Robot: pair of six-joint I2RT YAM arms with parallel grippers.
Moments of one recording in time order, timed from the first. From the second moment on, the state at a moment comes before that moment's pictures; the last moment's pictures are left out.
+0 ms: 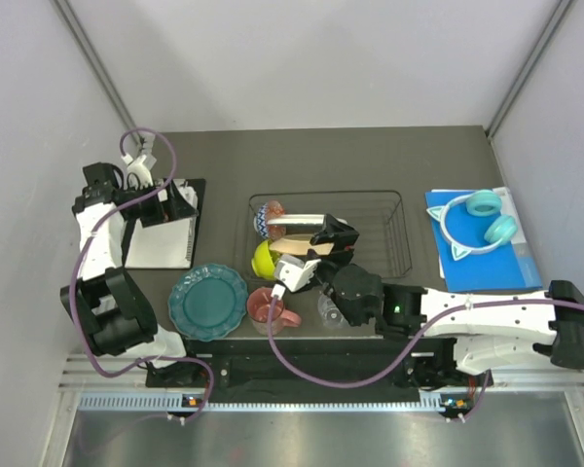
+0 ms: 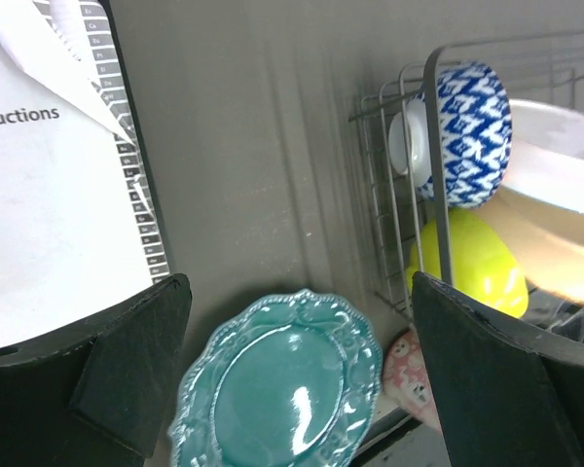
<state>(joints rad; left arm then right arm) 0.40 1.48 1.24 -0.77 0.78 0.13 1.36 1.18 0.84 0.20 0.82 -0.96</state>
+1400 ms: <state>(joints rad) 0.56 1.89 1.09 -1.31 0.61 0.99 1.26 1.29 1.35 -0.22 0.75 -0.13</state>
